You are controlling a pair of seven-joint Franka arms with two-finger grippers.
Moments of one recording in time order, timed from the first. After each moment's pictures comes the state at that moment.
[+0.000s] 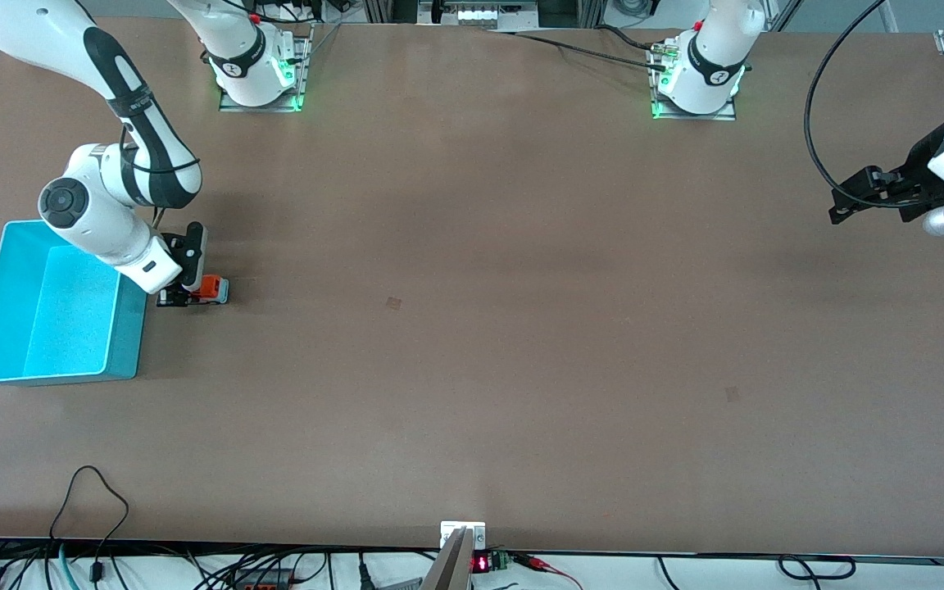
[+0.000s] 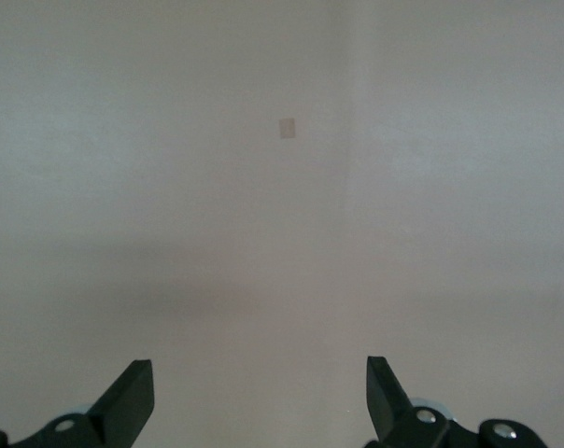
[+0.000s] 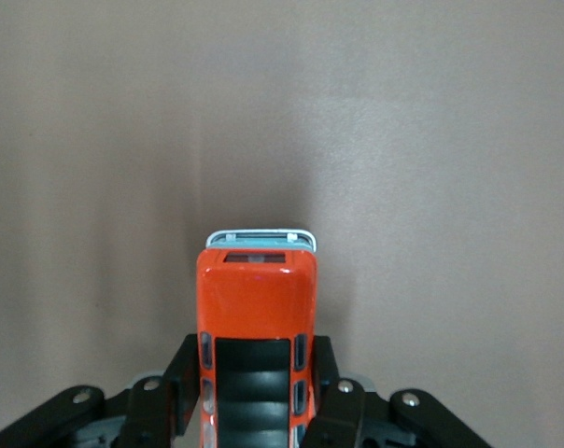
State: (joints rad) left arm 0.00 -0.02 0.00 -1.69 -0.01 1.66 -0.05; right arm -0.23 0.33 0.15 -2.29 -0.12 2.65 -1.58
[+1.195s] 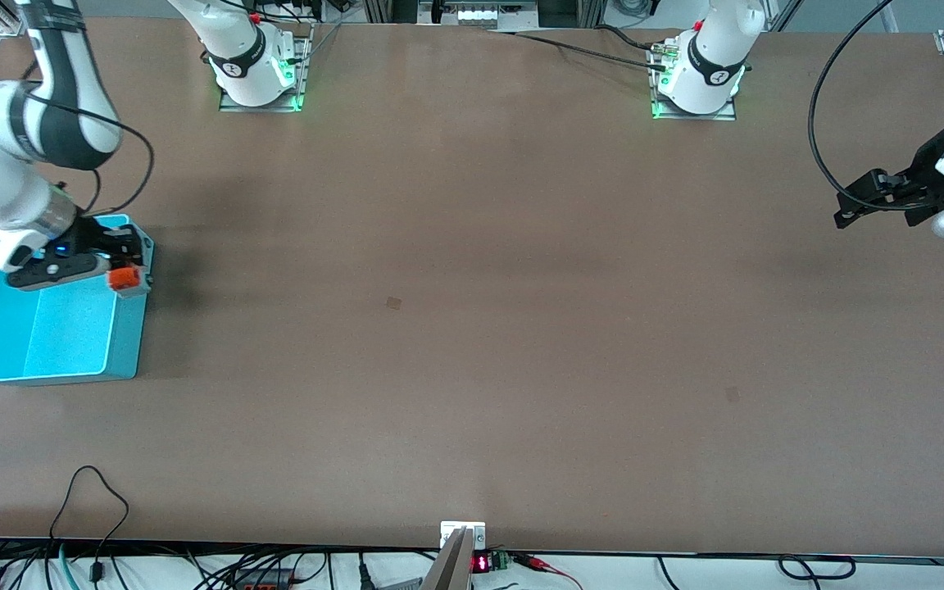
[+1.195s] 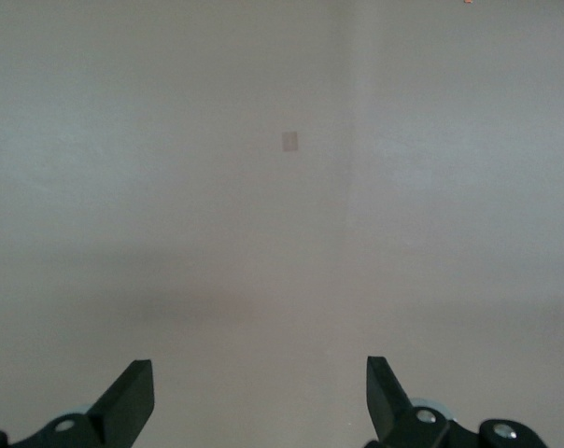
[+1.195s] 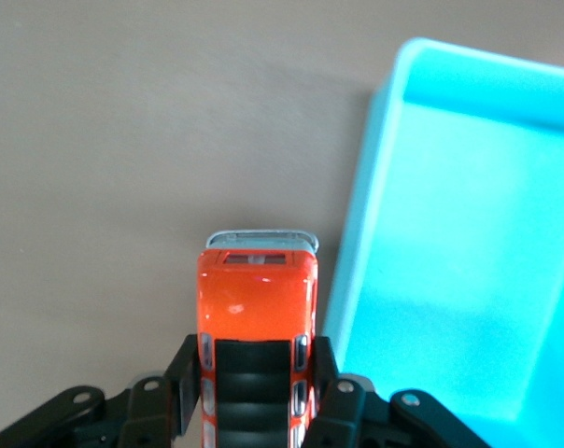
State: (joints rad) left arm 0.00 -0.02 0.01 -1.69 -0.01 1.69 -0.05; right arm -0.27 0.07 0.10 -2.12 -0.06 2.18 -0.36
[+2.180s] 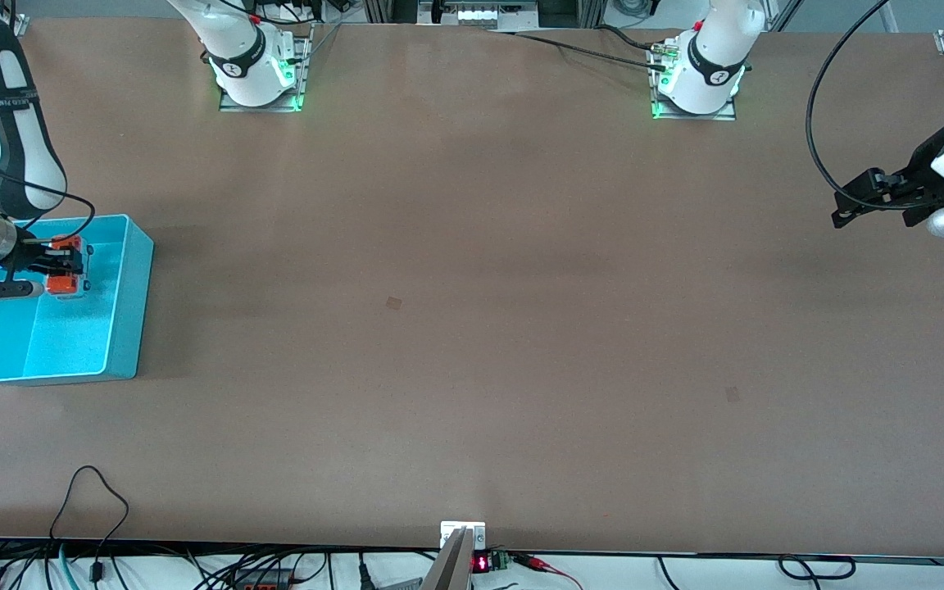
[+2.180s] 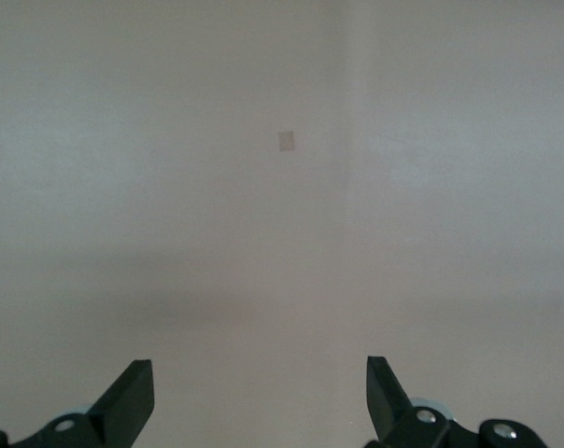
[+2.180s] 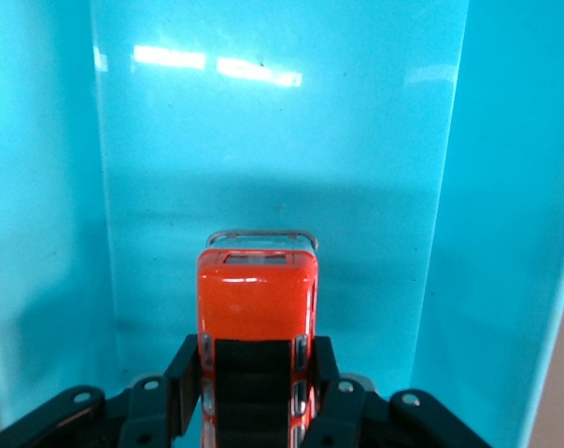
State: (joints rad) left arm 0.00 -0.02 0.00 -1.69 -0.01 1.69 -0.04; right arm -0.25 0.35 -0.17 -2.05 -0.15 2.35 -0.41
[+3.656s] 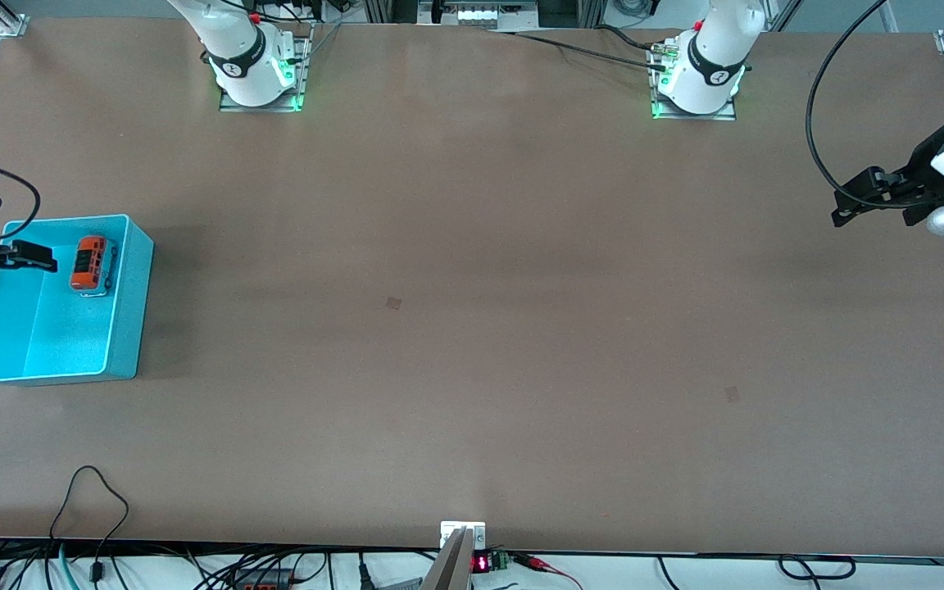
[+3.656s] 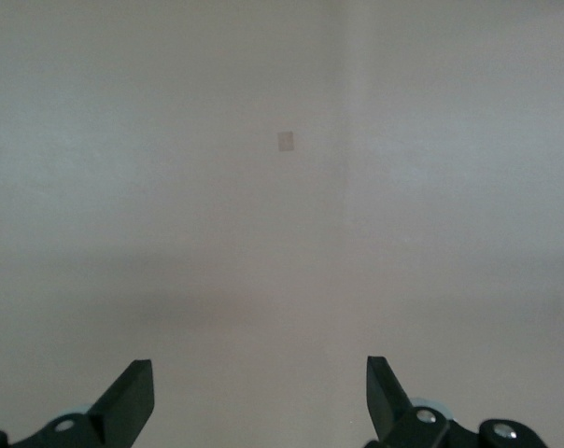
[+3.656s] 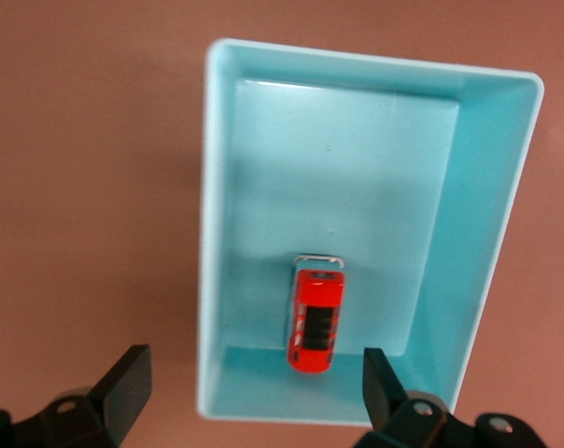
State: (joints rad) left arm 0.00 -0.03 0.00 -1.69 -0.01 1.69 -0.03; right arm -0.23 0.25 -0.03 -1.72 -0.10 1.86 -0.39
